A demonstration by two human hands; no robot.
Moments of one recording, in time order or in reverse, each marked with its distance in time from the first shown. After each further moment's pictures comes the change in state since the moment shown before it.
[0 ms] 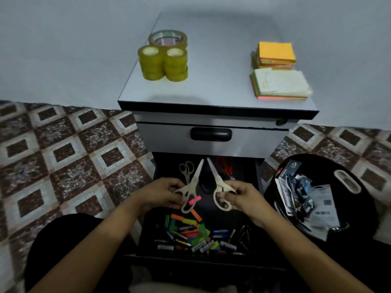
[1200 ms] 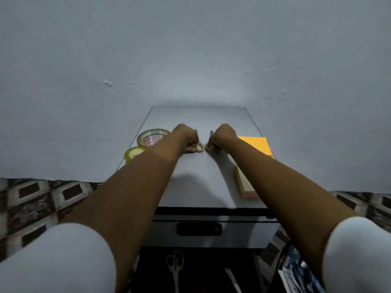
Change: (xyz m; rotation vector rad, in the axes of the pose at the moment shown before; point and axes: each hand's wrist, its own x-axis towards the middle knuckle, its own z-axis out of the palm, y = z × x) left_hand 0.103 0.335 -0.063 0.123 0.612 0.116; right_hand 0.173 -0.298 -0.072 -0.554 0.585 -0.189
